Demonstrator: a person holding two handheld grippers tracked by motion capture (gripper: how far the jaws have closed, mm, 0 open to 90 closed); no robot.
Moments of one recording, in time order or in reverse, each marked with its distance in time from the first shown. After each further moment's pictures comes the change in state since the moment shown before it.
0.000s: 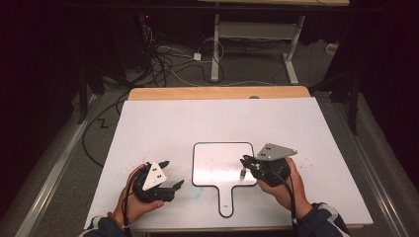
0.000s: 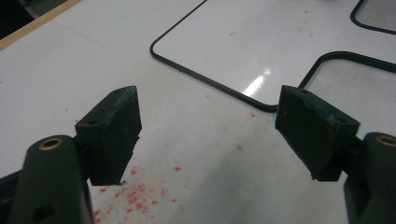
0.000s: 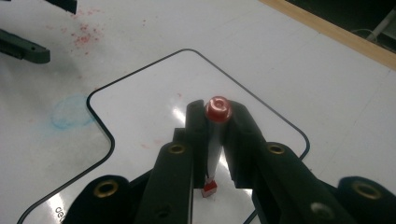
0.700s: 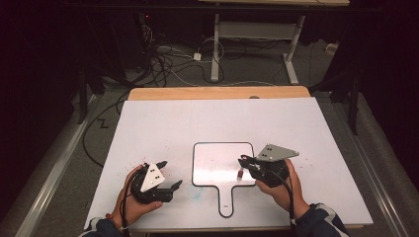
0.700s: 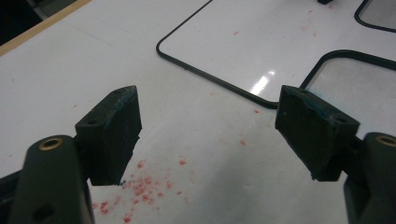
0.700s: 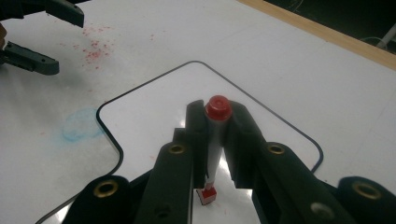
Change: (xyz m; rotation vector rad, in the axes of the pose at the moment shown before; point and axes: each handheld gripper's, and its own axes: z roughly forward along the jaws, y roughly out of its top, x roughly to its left) left arm -0.001 -0.002 -0.005 -0.007 0.018 -0.004; right arm 0.001 -0.004 0.007 -0.079 0.073 0.057
